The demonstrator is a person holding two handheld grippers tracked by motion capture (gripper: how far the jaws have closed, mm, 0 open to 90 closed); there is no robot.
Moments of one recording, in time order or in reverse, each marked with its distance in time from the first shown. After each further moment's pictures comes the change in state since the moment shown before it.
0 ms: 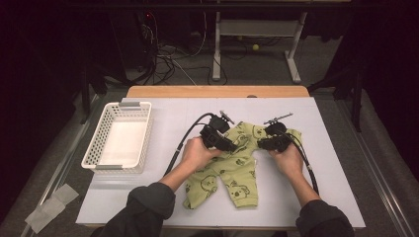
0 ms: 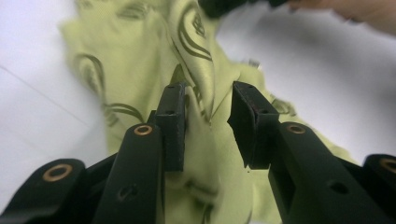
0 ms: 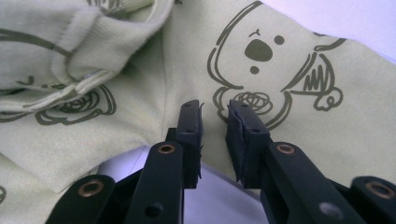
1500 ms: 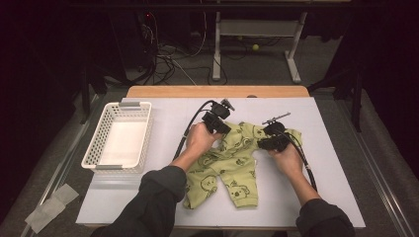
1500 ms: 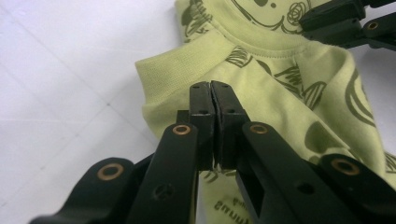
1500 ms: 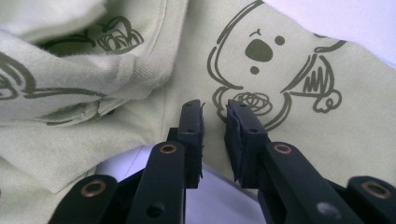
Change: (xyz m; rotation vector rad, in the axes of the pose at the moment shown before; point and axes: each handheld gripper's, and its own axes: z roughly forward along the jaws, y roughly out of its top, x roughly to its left) left arm 0.042 0.031 0.028 0.046 0.189 -0.033; right arm 0.002 0.003 0.000 0.021 -0.020 -0.025
